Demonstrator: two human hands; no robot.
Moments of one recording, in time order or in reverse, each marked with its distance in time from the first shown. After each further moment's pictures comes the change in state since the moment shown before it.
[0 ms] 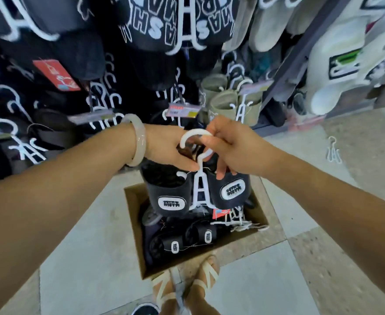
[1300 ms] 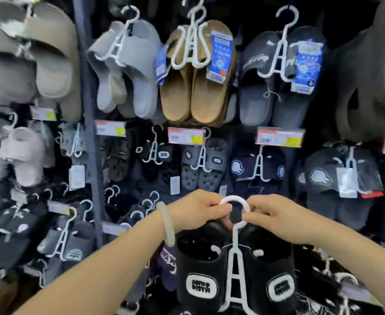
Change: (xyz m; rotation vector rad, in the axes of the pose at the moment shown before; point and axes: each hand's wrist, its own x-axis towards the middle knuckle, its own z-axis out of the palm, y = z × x) left_hand -0.473 0.117 -0.177 -0.031 1.090 0.029; right_hand -0.067 -0.493 -0.026 -0.562 0.034 -0.810
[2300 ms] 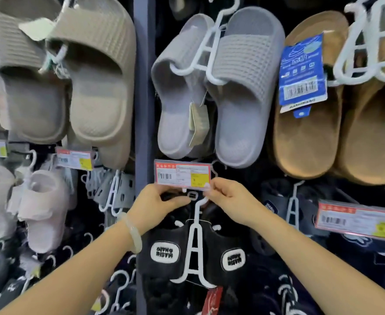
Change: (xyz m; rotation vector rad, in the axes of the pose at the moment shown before) left_hand 0.042 -0.238 -0.314 -0.005 0.616 0.095; right_hand 0.404 -0.118 0.091 0.284 0.252 -0.158
